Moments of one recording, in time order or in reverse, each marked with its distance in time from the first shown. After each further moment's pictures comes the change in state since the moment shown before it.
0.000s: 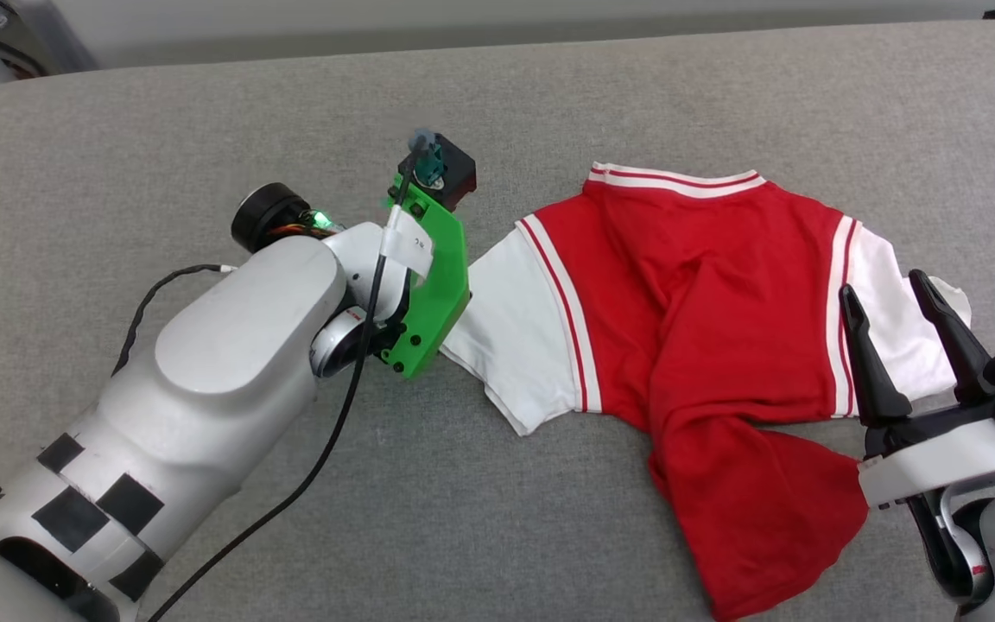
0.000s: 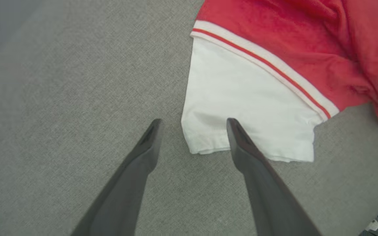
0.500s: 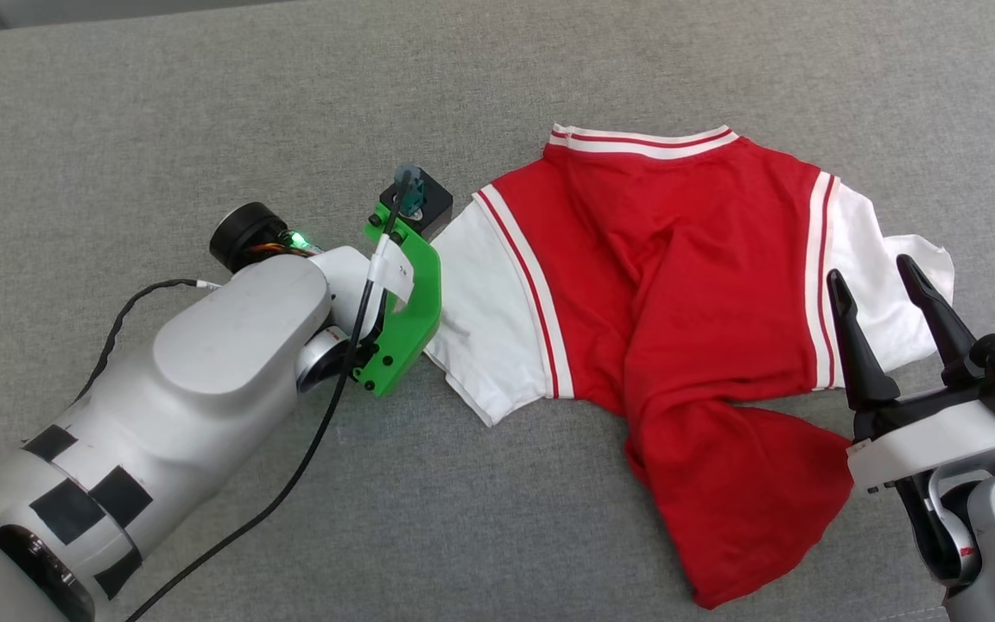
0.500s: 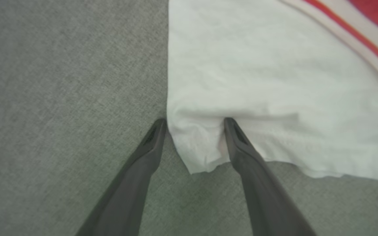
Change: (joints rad) left arm -0.052 0.035 -0.213 0.129 -0.071 0.000 -0.073; right arm -0.054 0.012 0.019 0.044 0.000 0.000 -0.002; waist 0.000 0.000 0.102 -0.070
